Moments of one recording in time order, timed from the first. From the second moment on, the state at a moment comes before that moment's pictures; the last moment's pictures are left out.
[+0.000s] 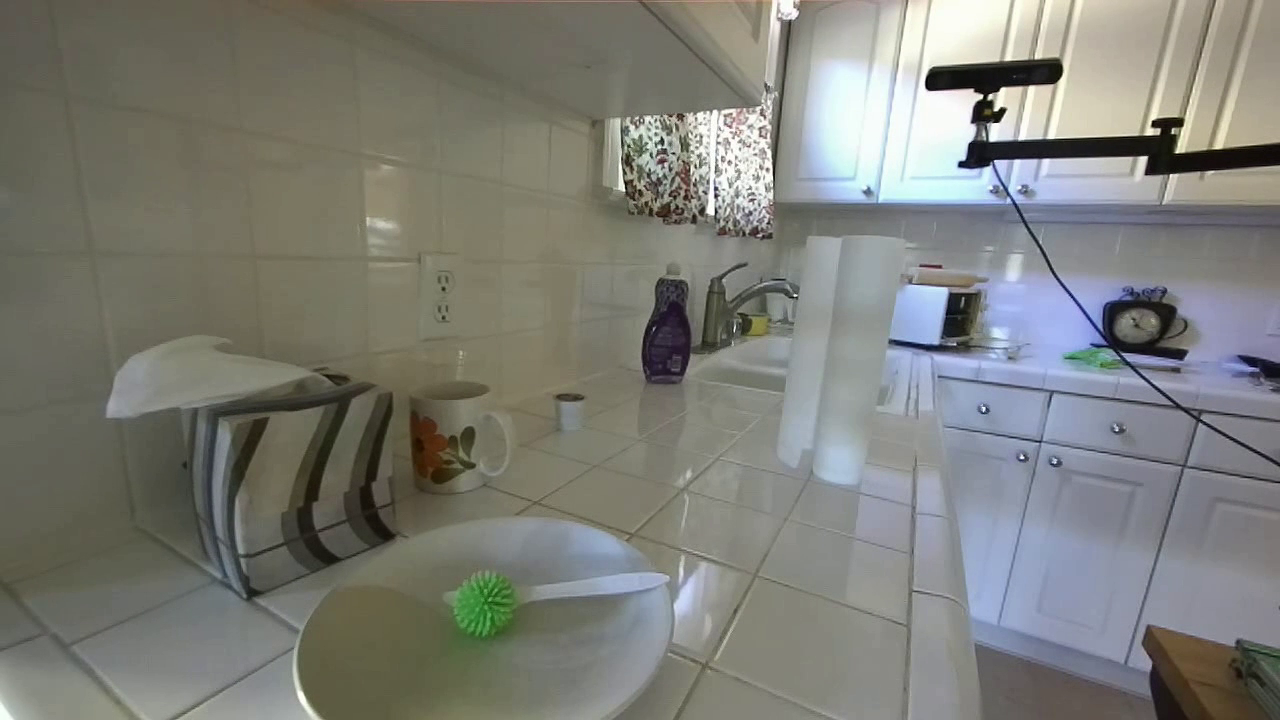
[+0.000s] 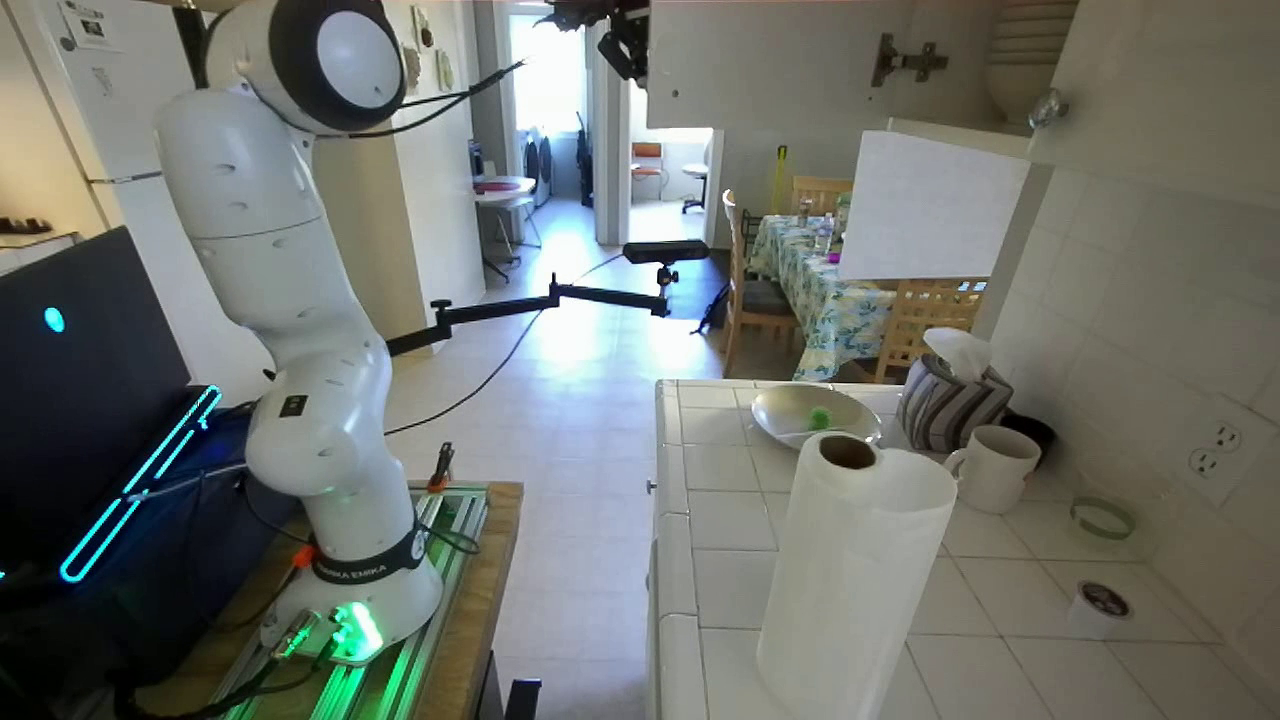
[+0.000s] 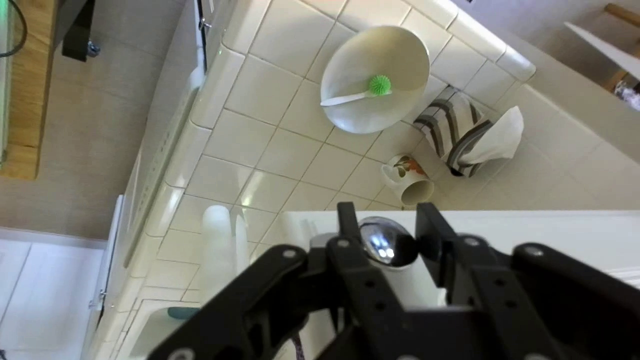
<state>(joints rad) 0.25 -0.08 0.69 -1.26 -0.46 1.29 1.93</state>
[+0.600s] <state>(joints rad) 0.42 0.09 0.65 -1.15 -0.49 1.36 1.80</state>
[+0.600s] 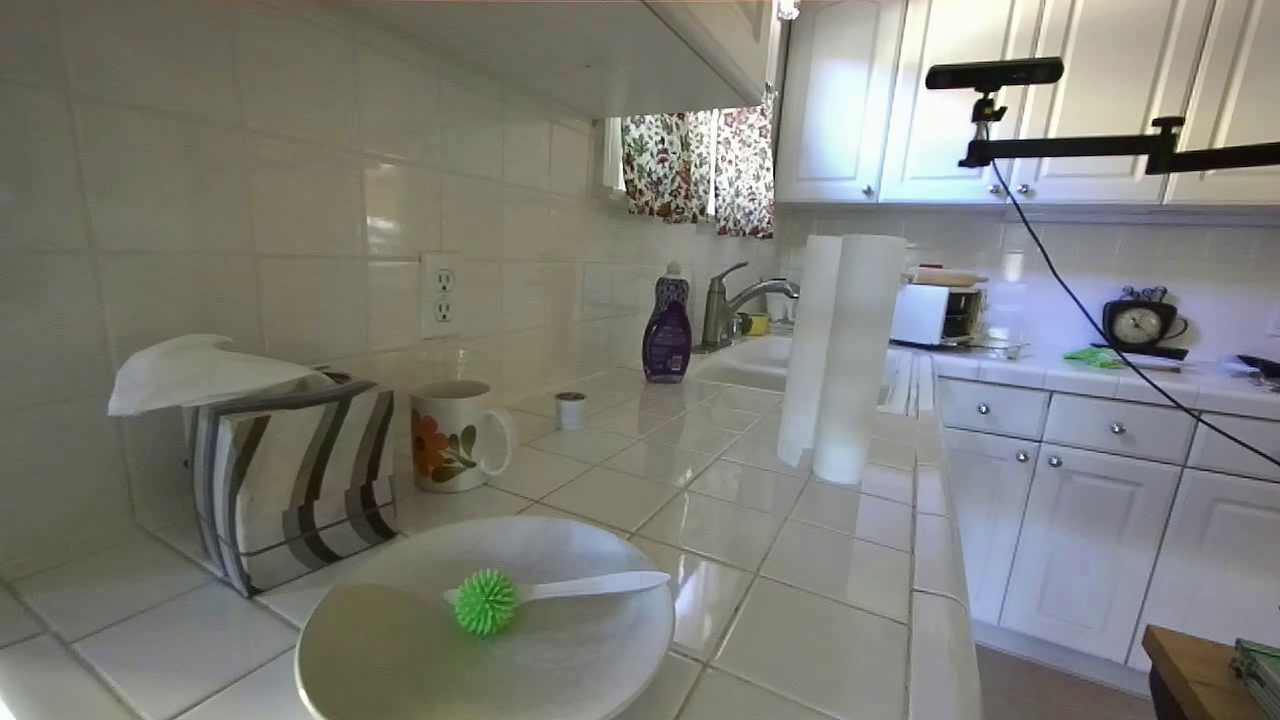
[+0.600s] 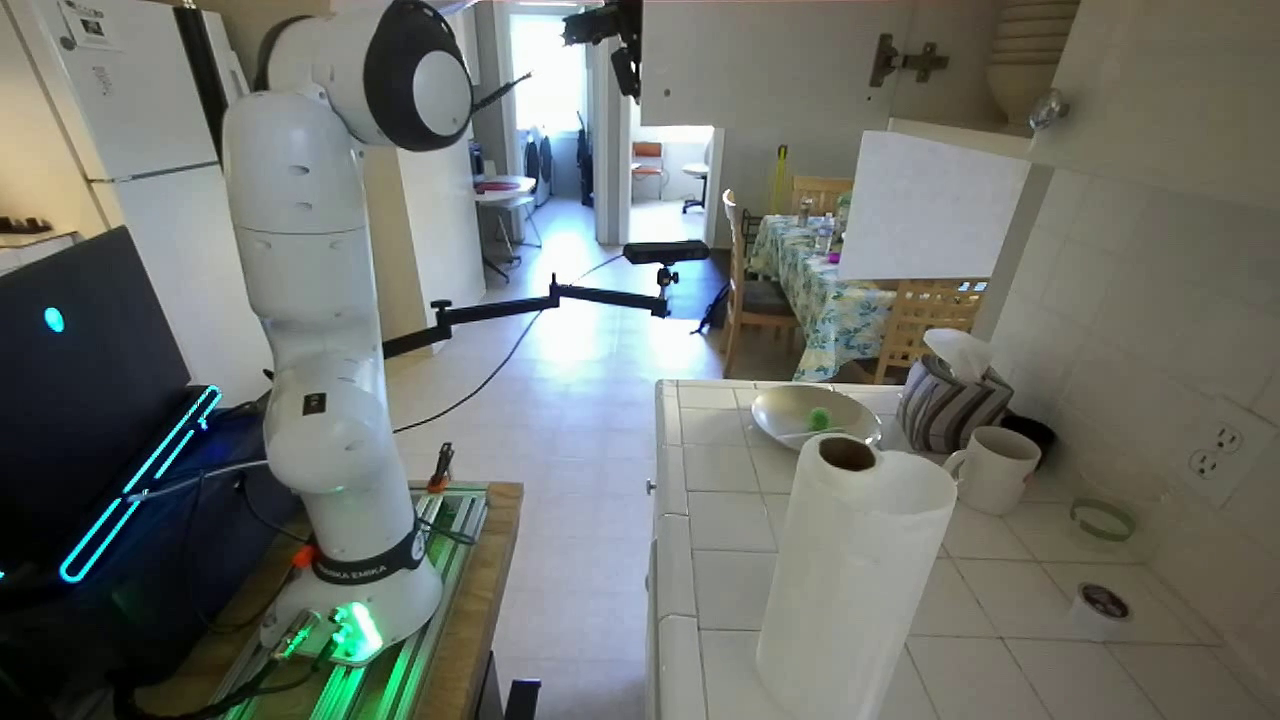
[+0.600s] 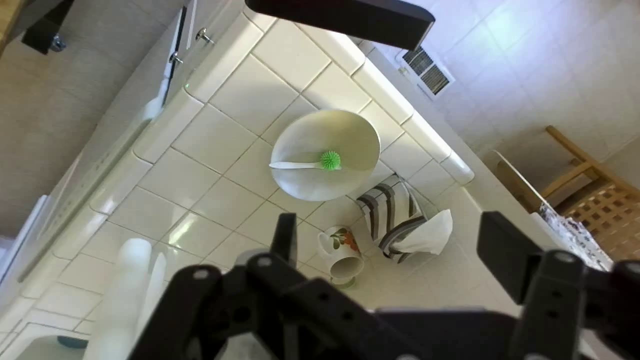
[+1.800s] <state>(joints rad) 0.61 0.16 0.48 -0.88 -0.32 1.09 1.16</state>
